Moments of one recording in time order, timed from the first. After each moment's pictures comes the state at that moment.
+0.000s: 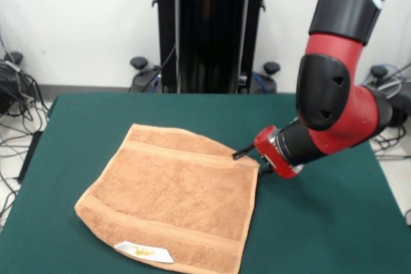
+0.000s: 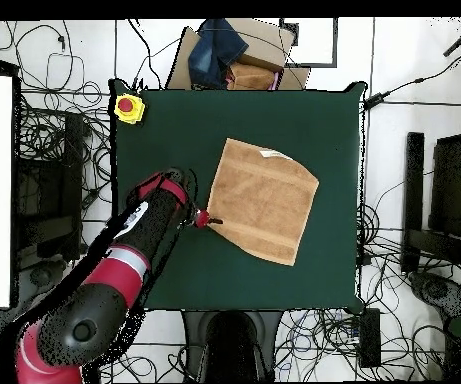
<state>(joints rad) 0.40 0.29 -0.61 0.91 0.07 0.88 2.49</state>
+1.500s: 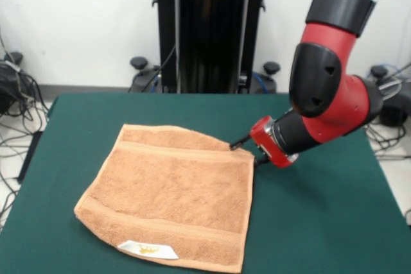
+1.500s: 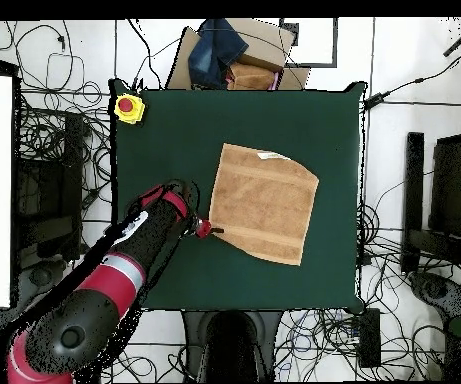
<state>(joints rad) 0.43 0.26 -0.60 1.02 0.08 0.81 2.49</state>
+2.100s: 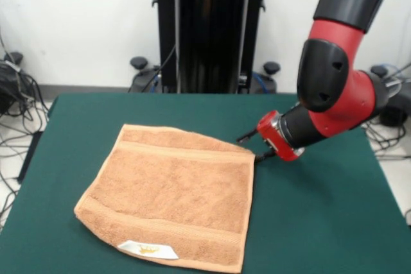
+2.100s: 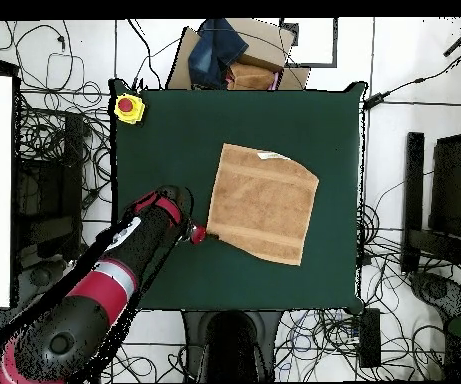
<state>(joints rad) 0.47 0.25 -0.59 1.06 0.09 0.81 2.49</state>
